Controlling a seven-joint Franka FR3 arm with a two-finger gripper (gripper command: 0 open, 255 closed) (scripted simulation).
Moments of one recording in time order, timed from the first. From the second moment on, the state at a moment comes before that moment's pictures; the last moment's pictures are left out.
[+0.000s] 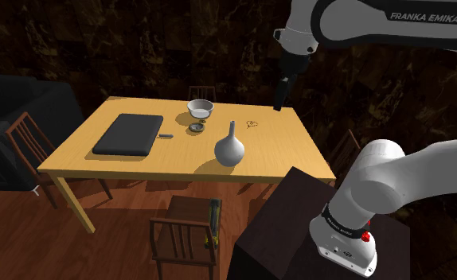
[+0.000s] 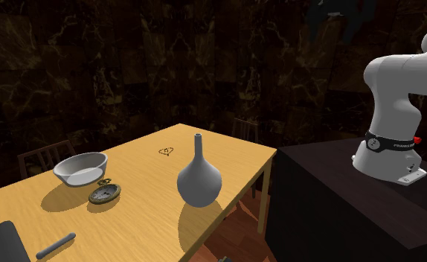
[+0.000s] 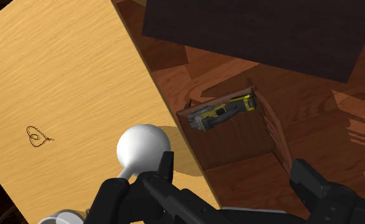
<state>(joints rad) 0.00 -0.82 0.04 -2.44 -0.09 1.68 -0.15</state>
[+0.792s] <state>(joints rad) -0.04 -0.60 -0.12 -2.53 -0.13 2.06 -0.28</state>
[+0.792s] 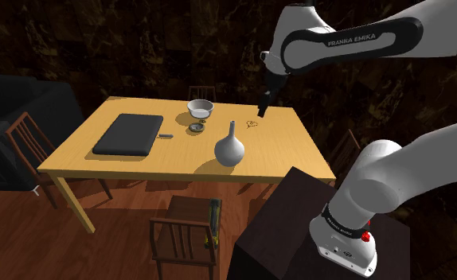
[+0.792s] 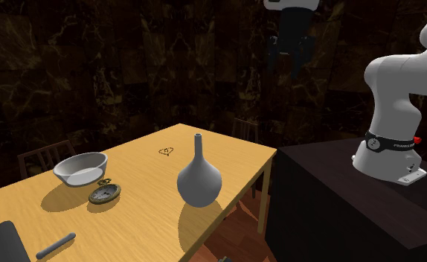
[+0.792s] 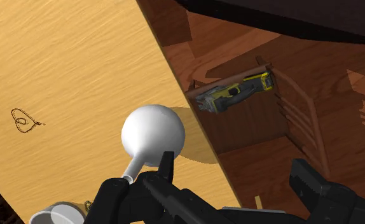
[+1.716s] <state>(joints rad) 0.00 -0.06 -0.31 -2.35 0.08 2.48 -0.59</state>
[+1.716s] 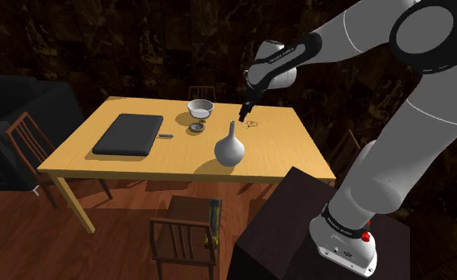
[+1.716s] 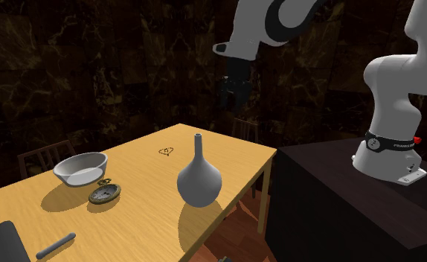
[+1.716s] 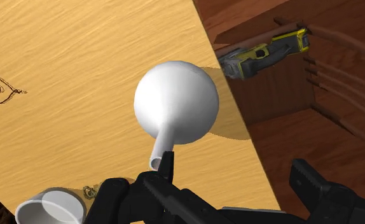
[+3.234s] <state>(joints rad) -0.13 0.46 -0.22 -2.02 0.52 2.65 -0.99</state>
